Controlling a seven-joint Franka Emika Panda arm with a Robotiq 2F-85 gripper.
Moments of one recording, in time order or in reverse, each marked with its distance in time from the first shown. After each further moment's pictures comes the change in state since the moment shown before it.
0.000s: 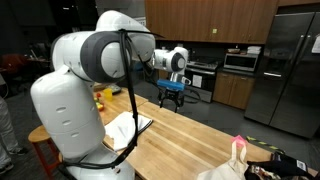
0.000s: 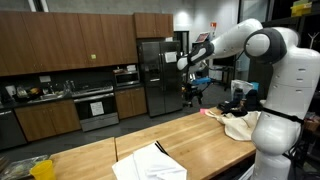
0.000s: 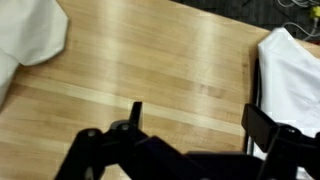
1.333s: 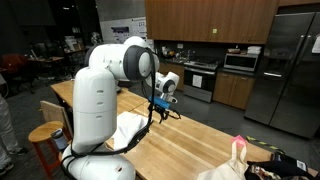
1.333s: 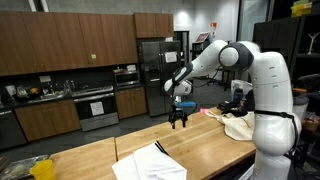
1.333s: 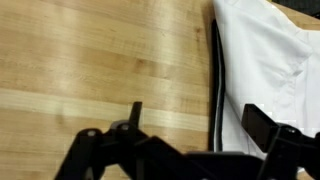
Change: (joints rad) arm 0.042 0.309 0.110 0.004 0.255 0.255 0.050
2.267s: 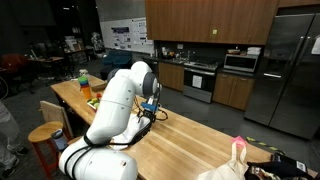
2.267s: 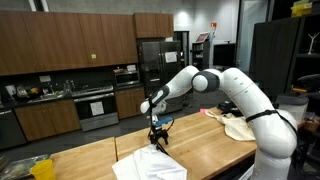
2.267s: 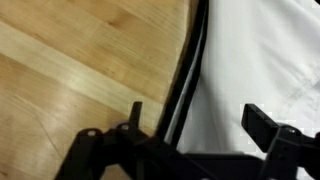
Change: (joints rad) arm 0.163 0.510 0.105 0.510 -0.163 -0.168 0.042
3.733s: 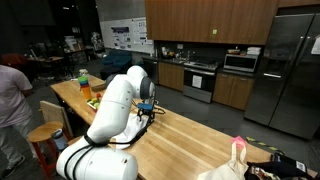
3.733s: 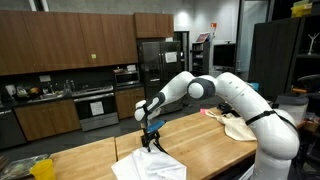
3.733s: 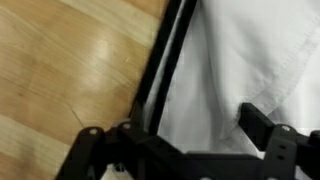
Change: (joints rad) arm 0.082 0.095 -0.012 0.118 -0.111 0.193 0.137
